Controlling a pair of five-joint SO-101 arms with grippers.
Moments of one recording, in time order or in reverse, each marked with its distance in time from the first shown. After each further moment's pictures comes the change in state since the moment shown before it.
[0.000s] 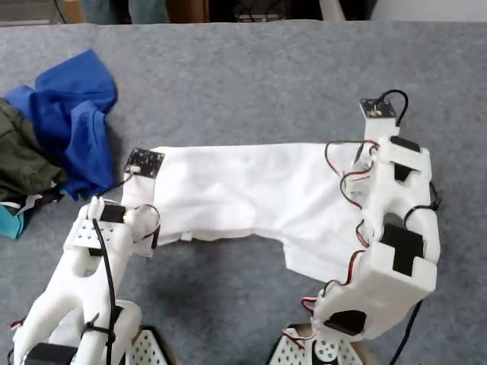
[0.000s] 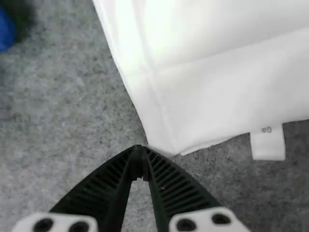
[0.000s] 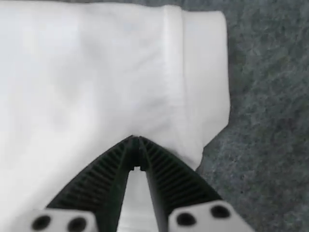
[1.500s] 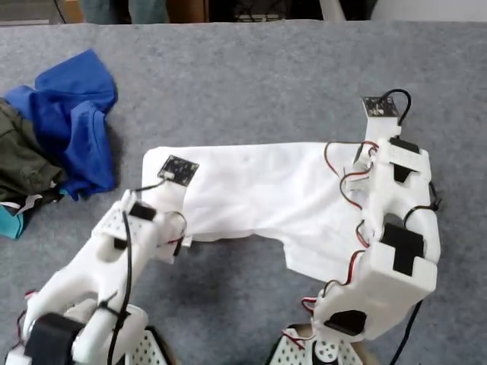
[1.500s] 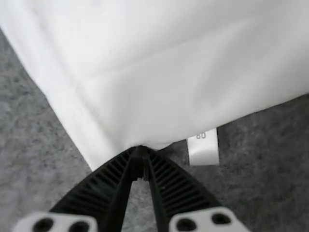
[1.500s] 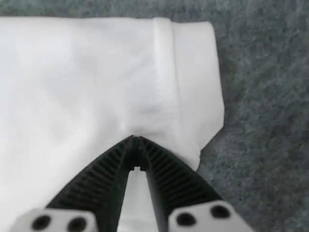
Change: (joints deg) left arm 11.4 14.2 -2.6 -4.6 2.4; right arm 0.0 0.1 0.5 -2.3 -1.3
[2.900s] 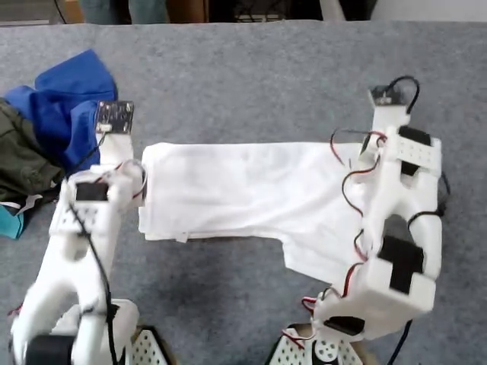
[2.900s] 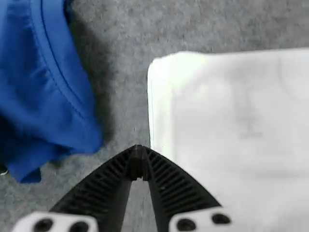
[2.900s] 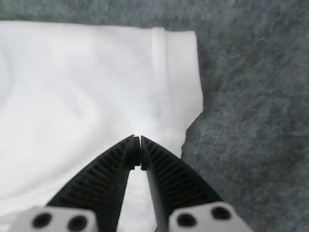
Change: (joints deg) left arm -16.8 -5.6 -11.2 -12.1 3.1; right arm 0.0 -8.5 -6.8 13.4 0.6
